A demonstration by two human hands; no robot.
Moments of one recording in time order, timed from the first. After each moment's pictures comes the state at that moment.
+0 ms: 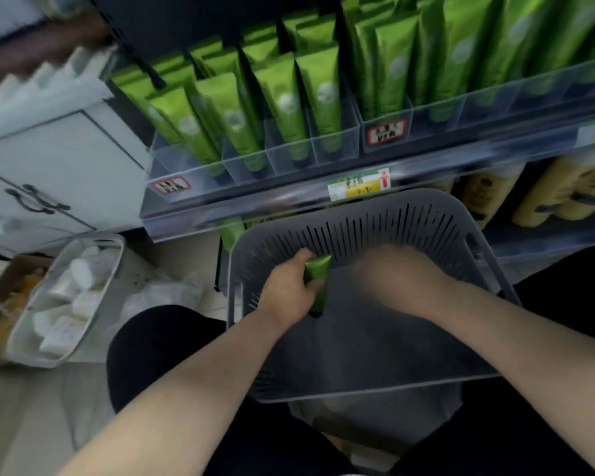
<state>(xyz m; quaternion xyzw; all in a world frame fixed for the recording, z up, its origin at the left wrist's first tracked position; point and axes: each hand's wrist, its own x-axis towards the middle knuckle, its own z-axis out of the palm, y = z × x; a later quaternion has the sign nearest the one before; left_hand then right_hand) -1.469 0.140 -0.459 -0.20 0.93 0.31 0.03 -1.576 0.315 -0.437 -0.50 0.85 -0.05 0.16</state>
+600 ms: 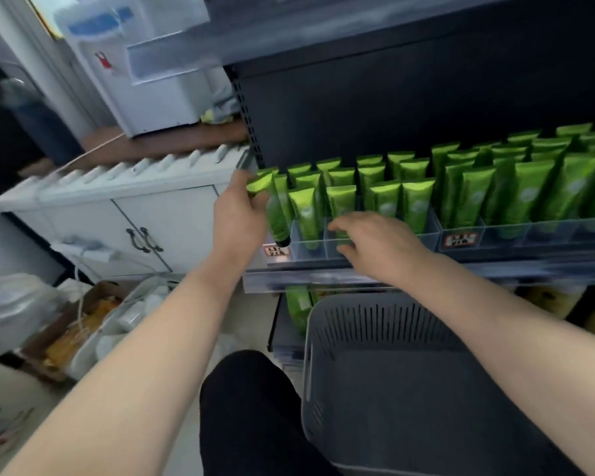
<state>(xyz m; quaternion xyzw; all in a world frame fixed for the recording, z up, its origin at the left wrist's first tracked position) -1.457 0.002 -0.243 -0.30 0.84 0.25 -0.37 -1.563 0.180 -0.271 -0.54 0.82 -0.16 -0.06</state>
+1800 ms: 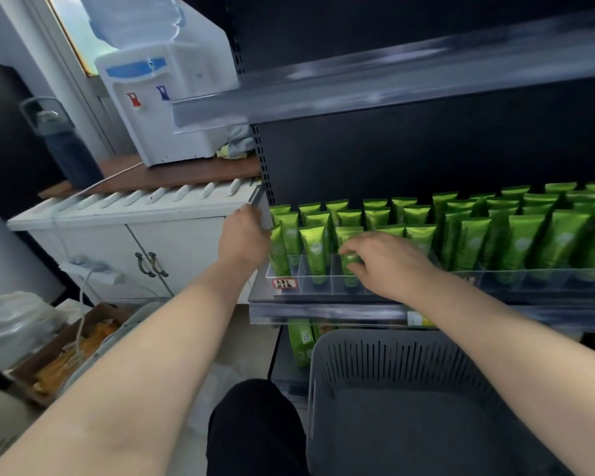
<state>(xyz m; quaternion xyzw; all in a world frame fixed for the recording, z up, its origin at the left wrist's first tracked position) -1.467 -0.031 -0.227 -0.38 0.87 0.16 -0.27 -1.565 0.180 -0.234 -0.52 0.84 -0.13 -0.07</state>
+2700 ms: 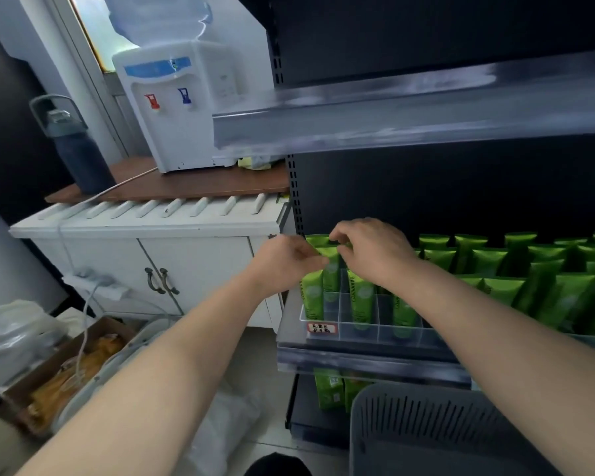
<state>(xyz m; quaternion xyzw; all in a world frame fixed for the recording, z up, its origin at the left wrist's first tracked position) -1.483 -0.092 -0.220 -0.25 0.92 0.28 -0.14 -1.594 0.039 -0.206 -0.50 0.84 -0.17 -0.07</state>
